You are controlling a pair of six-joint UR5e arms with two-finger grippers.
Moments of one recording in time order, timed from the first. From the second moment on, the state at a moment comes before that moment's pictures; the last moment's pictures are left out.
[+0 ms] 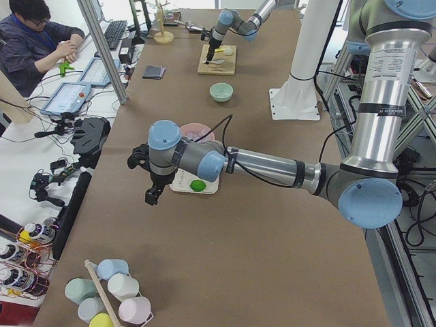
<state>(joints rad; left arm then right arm) -1.49 -1.67 -1.65 -1.79 -2.32 0.07 0.65 -1.43 1.72 -1.00 1.63 1.15</state>
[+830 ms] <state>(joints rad) -1.49 -1.67 -1.65 -1.79 -2.32 0.06 0.62 -1.43 1.76 -1.01 1.60 1.16</state>
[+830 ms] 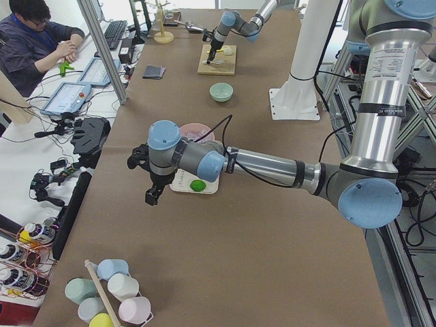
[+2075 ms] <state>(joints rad) -1.49 -1.67 -1.65 -1.79 -2.32 0.06 0.40 -0.94 1.80 -1.76 1.37 1.96</state>
